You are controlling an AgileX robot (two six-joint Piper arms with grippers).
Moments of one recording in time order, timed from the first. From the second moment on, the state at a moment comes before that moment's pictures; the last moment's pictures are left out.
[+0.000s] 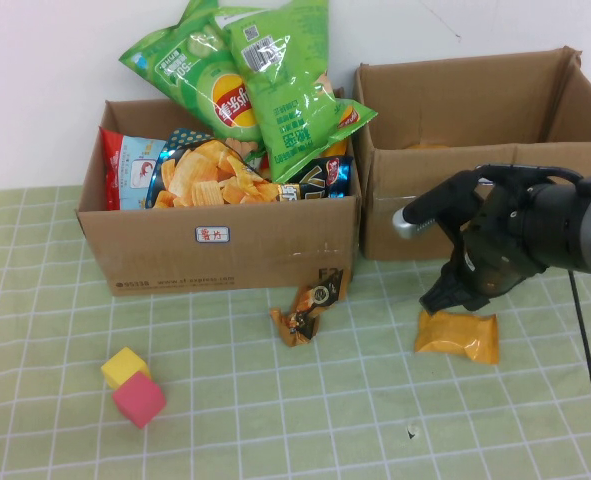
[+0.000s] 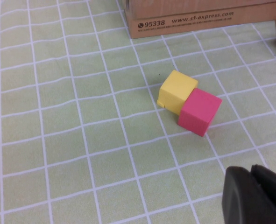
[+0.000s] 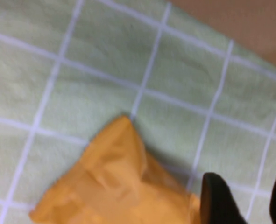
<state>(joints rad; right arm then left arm) 0.50 2.02 -1.35 -0.58 0.64 0.40 0.01 0.40 -0.33 -0.27 0.60 0.21</state>
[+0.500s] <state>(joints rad) 0.50 2.02 -1.35 -0.15 0.75 -0.11 0.01 0.40 -0.33 -0.27 0.60 0.21</state>
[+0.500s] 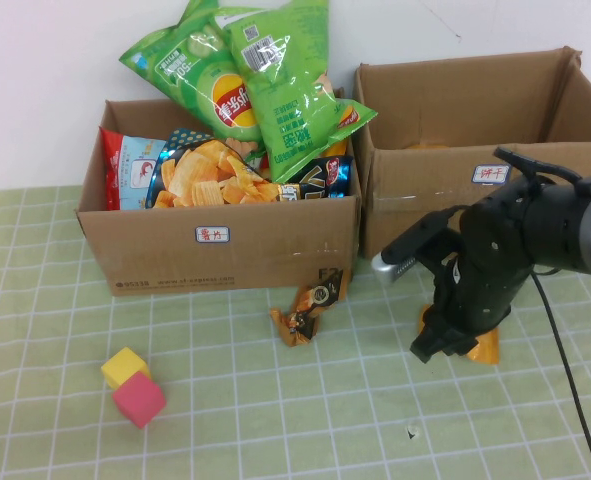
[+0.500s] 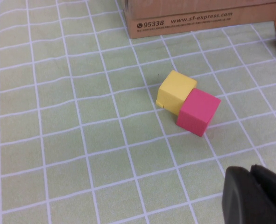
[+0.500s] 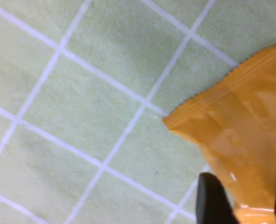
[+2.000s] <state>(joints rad) 0.50 1.98 -1.35 -0.32 0.72 0.01 0.01 0.40 -0.33 -0.27 0.61 0.21</state>
